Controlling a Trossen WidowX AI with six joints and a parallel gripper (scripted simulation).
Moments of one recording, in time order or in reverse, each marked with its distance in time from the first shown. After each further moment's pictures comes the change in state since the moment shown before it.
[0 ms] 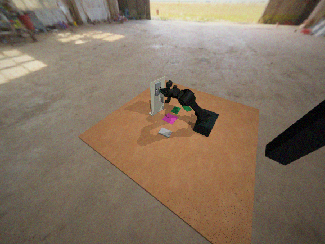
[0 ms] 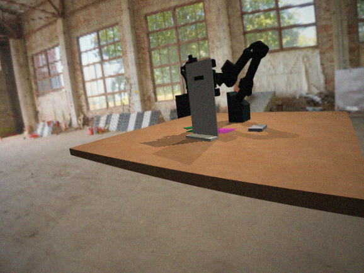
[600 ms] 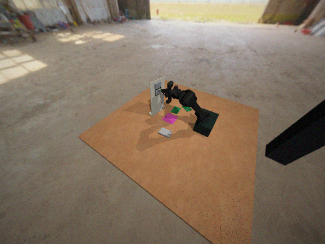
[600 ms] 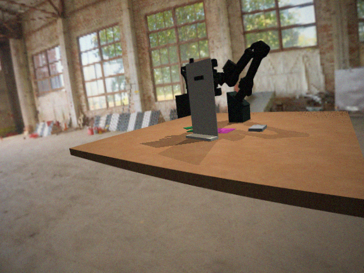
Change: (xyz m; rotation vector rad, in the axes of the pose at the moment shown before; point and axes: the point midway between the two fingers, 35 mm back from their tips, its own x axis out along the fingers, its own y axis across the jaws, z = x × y) arm -0.011 0.001 -0.003 0.001 -0.005 -0.002
